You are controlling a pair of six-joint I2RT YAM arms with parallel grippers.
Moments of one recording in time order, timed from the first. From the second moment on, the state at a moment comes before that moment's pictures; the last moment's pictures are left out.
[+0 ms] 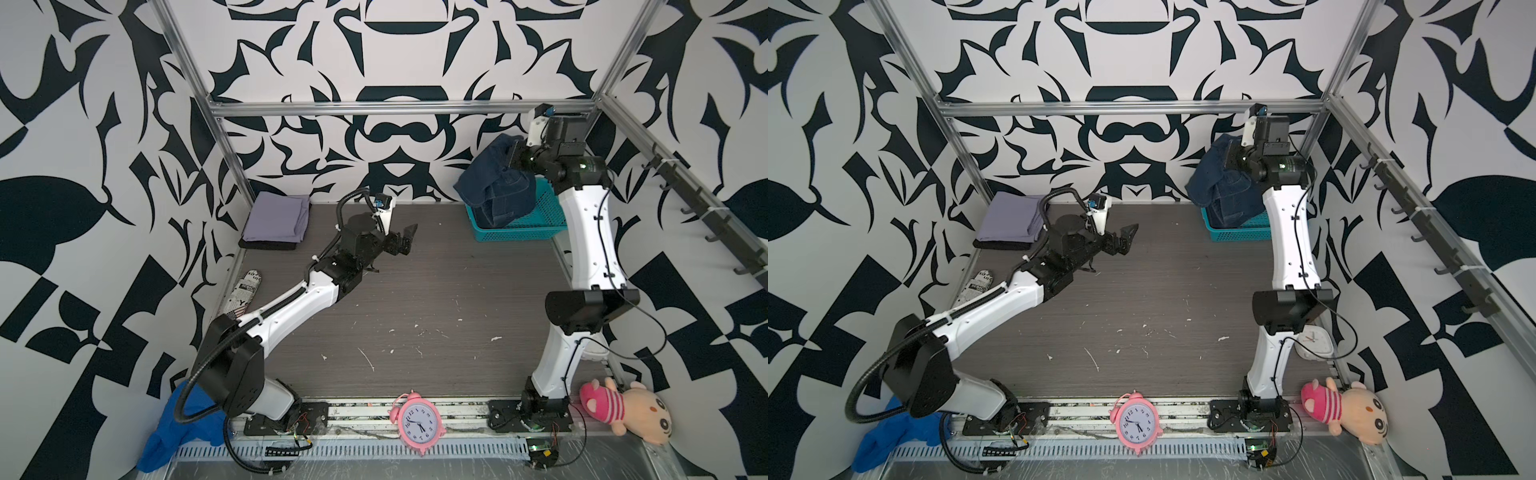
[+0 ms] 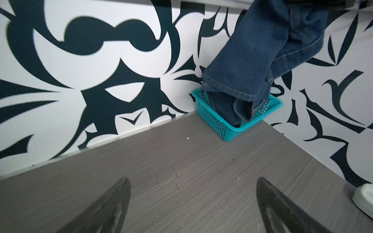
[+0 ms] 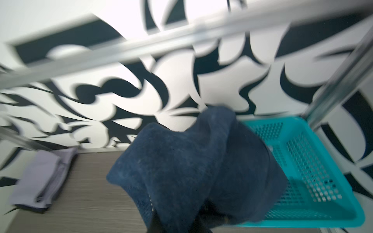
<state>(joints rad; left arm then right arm) -0.66 1.45 1.11 0.20 -0.03 -0.11 0.06 1.91 2.50 -0.94 -0.16 0.20</state>
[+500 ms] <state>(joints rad) -0.66 1.34 0.85 0.31 0.01 0.02 0.33 1.51 2.04 -0.81 -0.36 0.27</state>
